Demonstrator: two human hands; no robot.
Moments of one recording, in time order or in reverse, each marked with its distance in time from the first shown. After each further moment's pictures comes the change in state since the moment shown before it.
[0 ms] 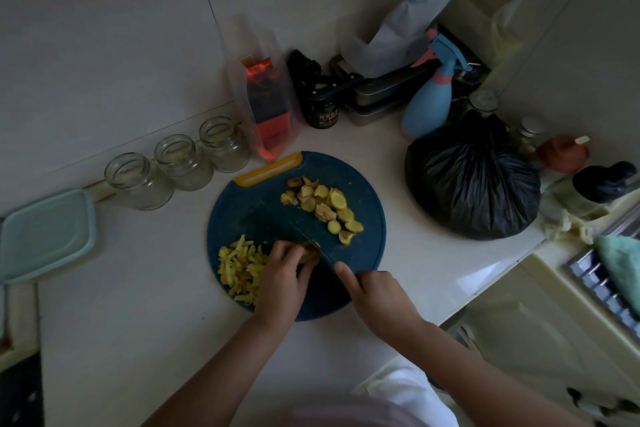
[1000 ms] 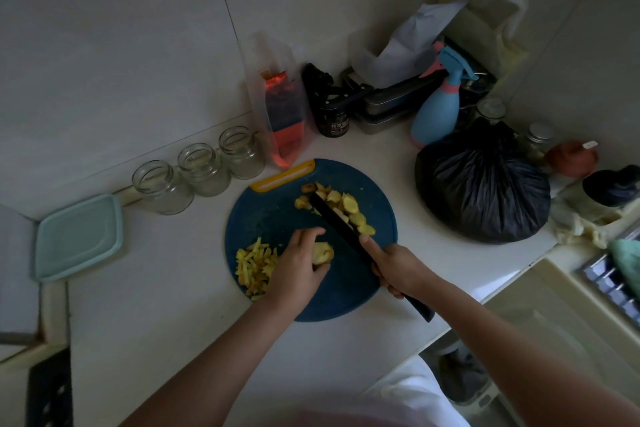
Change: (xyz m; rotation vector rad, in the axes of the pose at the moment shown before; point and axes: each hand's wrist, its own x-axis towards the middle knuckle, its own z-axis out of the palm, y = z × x) left_hand 0.019 0.007 -0.017 0.032 -0.193 -0.031; right_hand 0.034 0.003 -0.031 0.293 -0.134 0.193
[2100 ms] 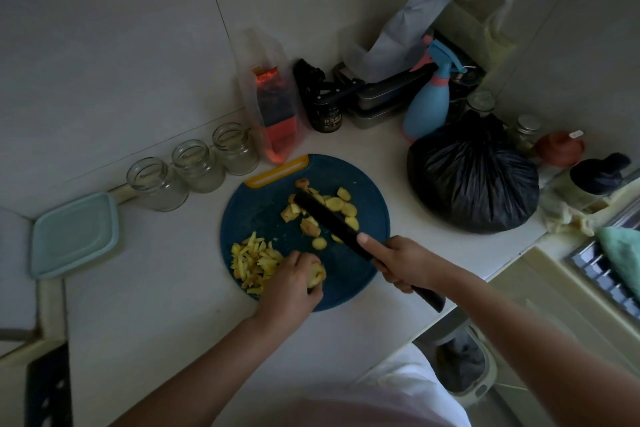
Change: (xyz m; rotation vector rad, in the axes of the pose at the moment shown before) left_hand -0.035 -0.001 0.001 0.129 -0.093 0.045; right_hand -0.022 0.002 -0.022 -0.006 -0.166 -0.086
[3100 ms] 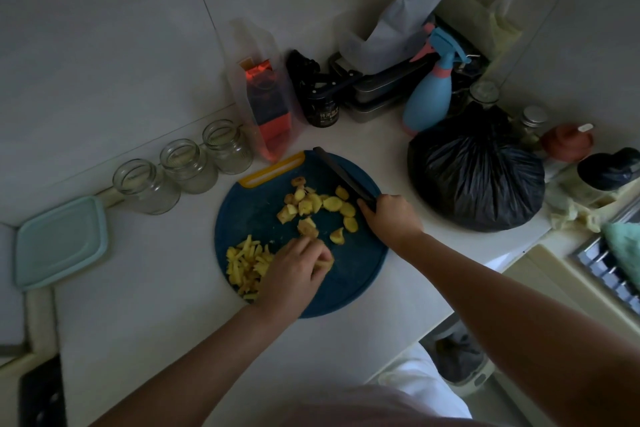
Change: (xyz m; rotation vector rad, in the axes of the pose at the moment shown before) left_hand 0.029 0.004 -0.010 -0.024 0.054 0.241; right_hand 0.085 -0.006 -0.016 -0.607 0.542 -0.003
